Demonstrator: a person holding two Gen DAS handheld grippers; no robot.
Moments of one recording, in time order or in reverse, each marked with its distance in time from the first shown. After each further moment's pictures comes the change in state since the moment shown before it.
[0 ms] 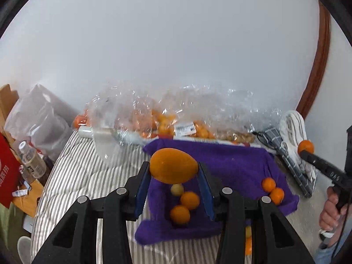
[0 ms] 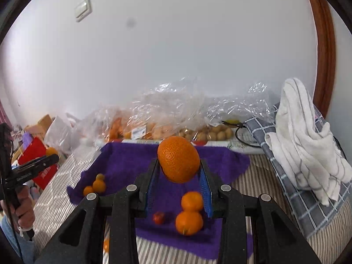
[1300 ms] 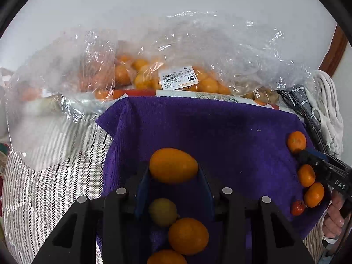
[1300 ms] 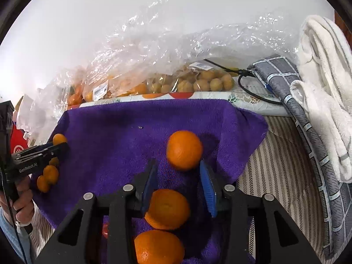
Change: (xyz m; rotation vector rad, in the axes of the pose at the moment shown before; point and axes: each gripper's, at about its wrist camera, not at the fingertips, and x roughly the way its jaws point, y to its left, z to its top) left arm 0.157 -0.024 -0.022 0.054 0.300 0.004; right arm 0.116 -0.032 -0.031 0.042 0.273 -0.067
